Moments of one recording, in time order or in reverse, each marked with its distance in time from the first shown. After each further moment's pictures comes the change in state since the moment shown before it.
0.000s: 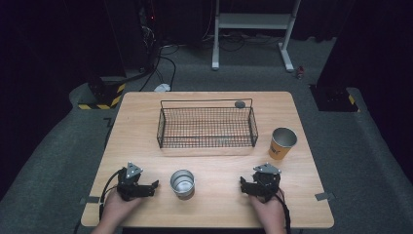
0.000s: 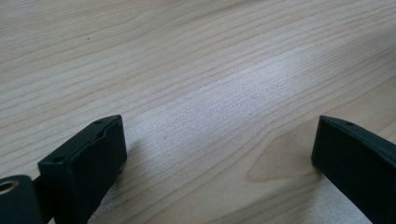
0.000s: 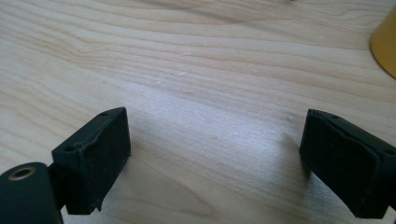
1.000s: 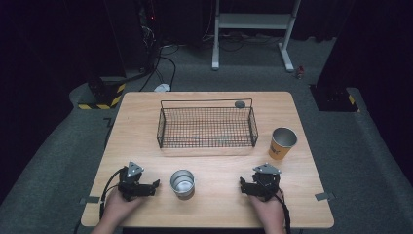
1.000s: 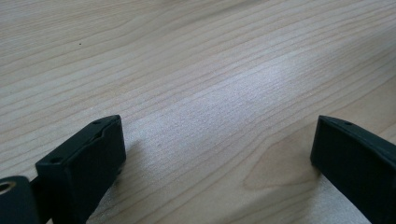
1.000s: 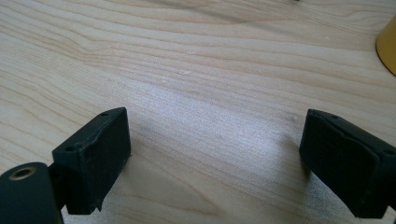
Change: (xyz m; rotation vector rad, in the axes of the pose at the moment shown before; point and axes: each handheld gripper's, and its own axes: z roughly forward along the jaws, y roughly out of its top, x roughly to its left) left arm 0.000 0.002 0.003 -0.001 -0.014 0.007; right arm 0.000 0.000 0.000 -0.001 0.006 -0.006
